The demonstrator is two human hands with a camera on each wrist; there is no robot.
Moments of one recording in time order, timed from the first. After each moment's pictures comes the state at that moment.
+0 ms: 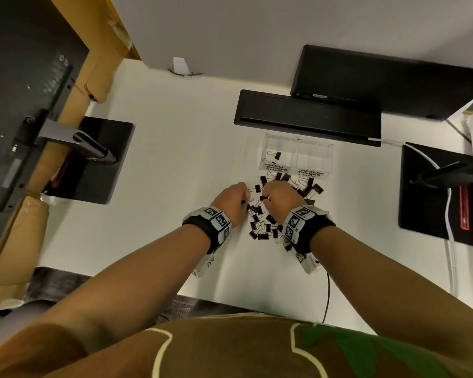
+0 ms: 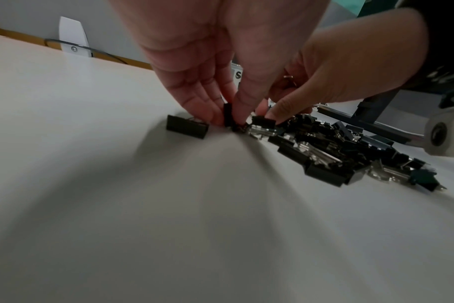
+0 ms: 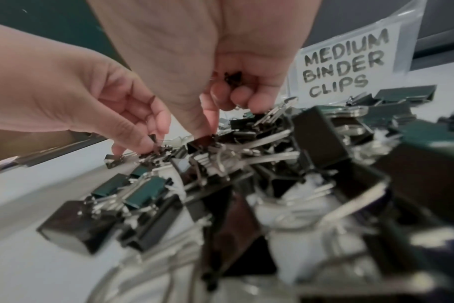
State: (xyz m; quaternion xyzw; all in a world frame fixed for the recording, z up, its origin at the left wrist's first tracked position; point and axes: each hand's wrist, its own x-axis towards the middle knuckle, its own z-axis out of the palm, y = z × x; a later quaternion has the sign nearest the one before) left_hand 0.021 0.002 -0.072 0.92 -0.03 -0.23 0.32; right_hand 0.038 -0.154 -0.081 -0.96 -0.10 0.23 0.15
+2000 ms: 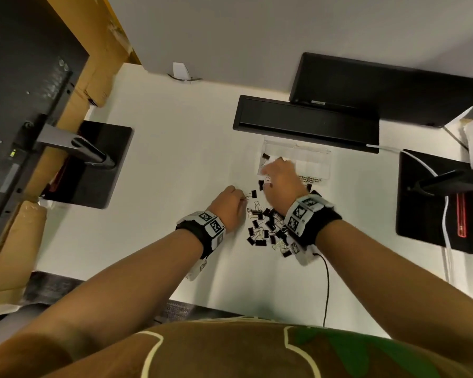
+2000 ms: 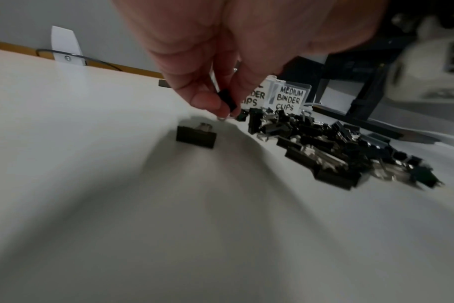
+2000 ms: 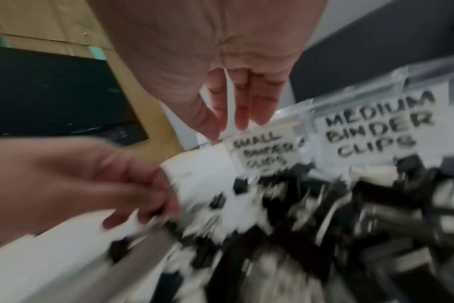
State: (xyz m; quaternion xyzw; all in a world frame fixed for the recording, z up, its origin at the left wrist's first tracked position) left_hand 0.026 0.006 -0.078 0.93 -0.07 -0.20 0.29; right_hand 0.061 -0.152 -0.039 -0.95 -0.06 0.15 0.25
